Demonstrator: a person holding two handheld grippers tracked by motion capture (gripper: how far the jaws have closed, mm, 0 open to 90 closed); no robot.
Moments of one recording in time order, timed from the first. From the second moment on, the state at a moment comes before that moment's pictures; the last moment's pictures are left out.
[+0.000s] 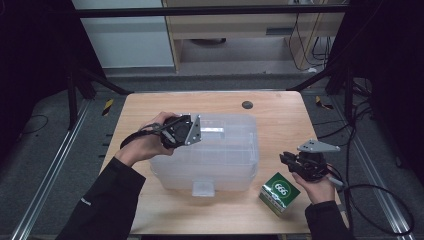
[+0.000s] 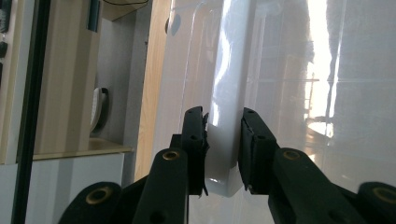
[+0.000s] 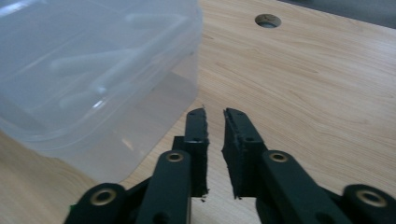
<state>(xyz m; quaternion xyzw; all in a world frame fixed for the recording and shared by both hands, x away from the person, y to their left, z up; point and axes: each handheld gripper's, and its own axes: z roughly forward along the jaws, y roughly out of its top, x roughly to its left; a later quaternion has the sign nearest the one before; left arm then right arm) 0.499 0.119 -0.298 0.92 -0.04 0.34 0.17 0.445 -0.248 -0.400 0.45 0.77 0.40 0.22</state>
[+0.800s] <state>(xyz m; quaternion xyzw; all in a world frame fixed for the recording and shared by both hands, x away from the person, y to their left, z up) 0.513 0.122 -0.286 0.92 -0.01 0.35 0.18 0.434 -0.234 -0.396 0.43 0.77 0.42 0.20</state>
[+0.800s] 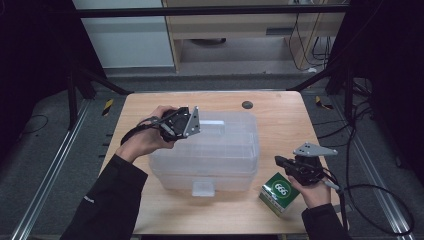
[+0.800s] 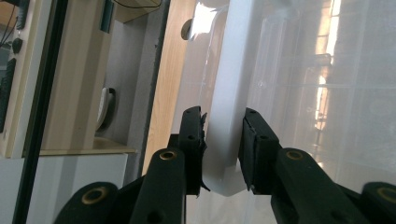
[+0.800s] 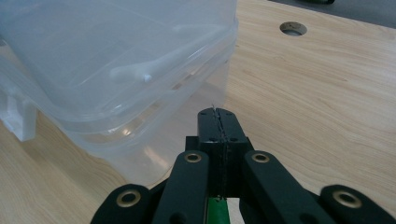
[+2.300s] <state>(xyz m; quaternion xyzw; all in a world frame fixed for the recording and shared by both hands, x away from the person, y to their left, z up) 0.544 0.118 -0.270 0.91 0.04 0.37 0.19 0.426 -0.198 -0.401 0.39 0.77 0.49 0.16</state>
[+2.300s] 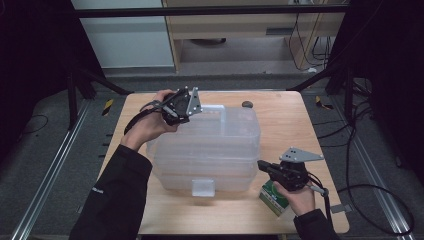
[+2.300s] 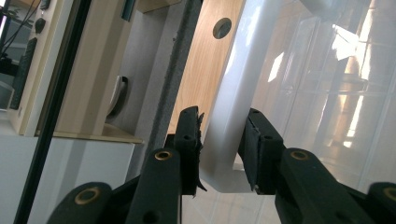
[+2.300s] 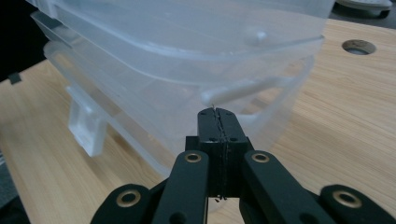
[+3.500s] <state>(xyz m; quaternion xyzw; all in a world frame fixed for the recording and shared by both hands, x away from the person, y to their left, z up) 0.501 0.231 -0.267 0.82 0.25 0.30 0.43 0.426 -0.193 -0.402 0.39 0.76 0.50 0.16</state>
